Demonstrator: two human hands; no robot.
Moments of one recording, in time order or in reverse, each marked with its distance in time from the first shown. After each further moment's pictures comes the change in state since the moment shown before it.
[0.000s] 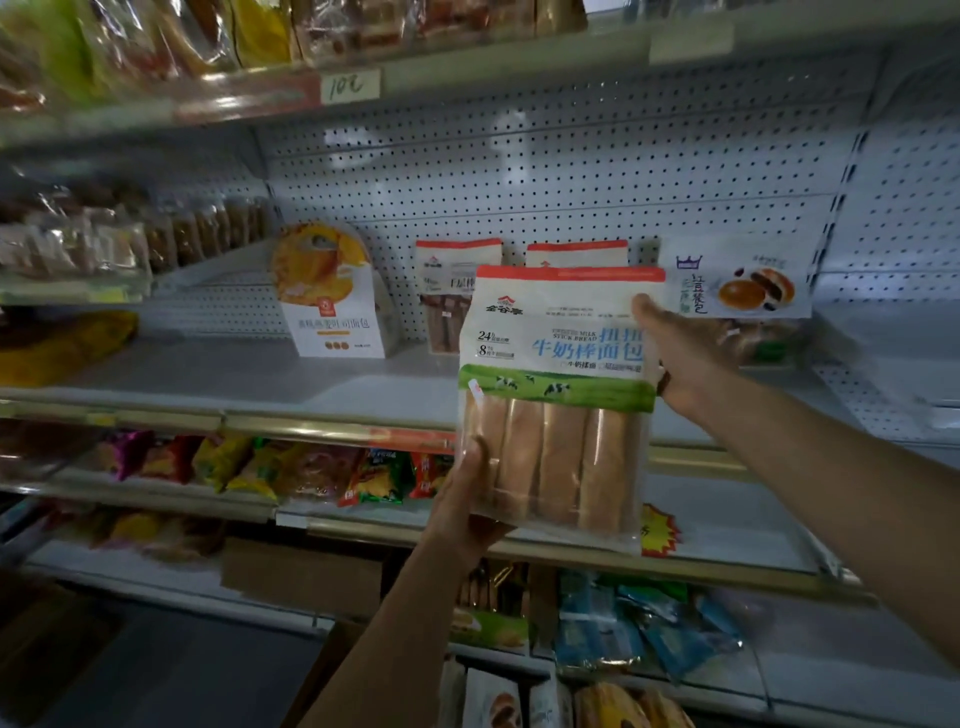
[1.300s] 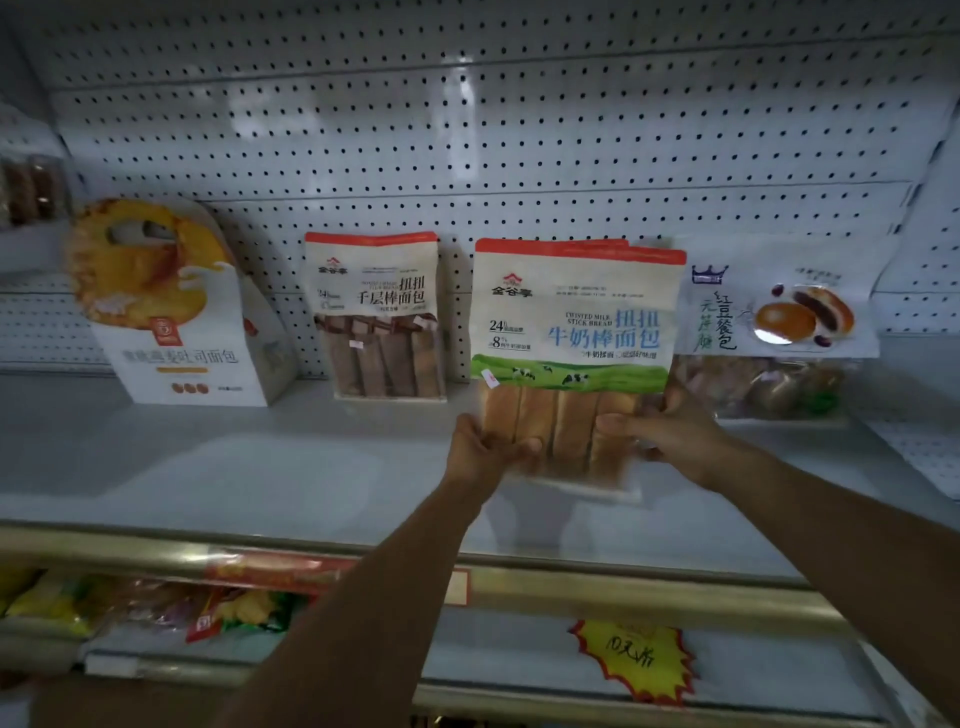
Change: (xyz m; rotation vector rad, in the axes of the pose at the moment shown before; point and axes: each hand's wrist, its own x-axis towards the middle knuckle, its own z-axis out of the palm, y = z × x) left_hand 0.344 -0.004 0.054 0.569 0.096 0.224; right_hand 0.259 0.112 -0.054 -0.370 -0.046 -0.060
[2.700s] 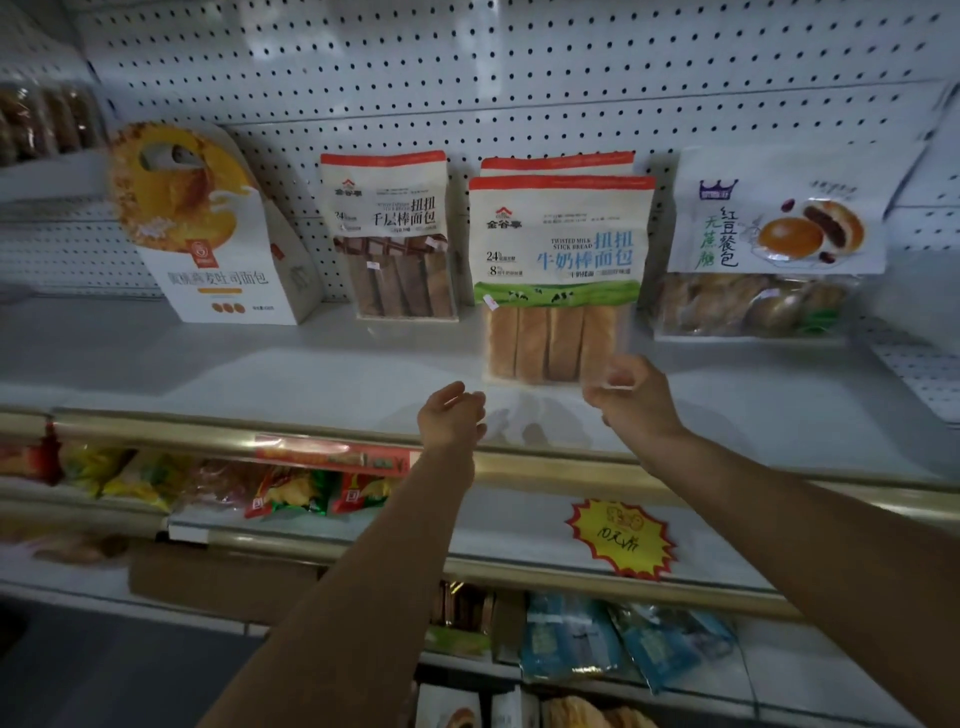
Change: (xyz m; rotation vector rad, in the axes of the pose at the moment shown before) left_hand -0.098 0.000 -0.014 -0.364 0.307 -0.304; right_hand -0.071 0.034 0.038 -0.144 0.157 0.088
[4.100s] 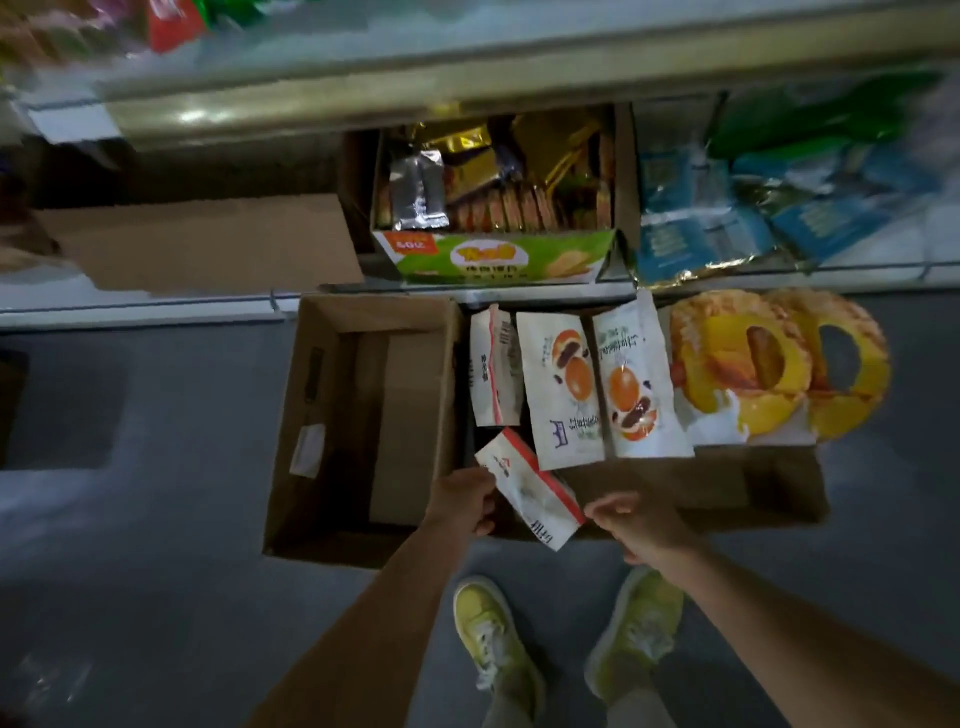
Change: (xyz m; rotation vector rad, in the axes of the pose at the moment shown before) left_hand -0.025 -0.439 -0.460 0.591 -0.029 -0.887; right_hand -0.380 0.454 0.296 -0.254 -0.539 0.944
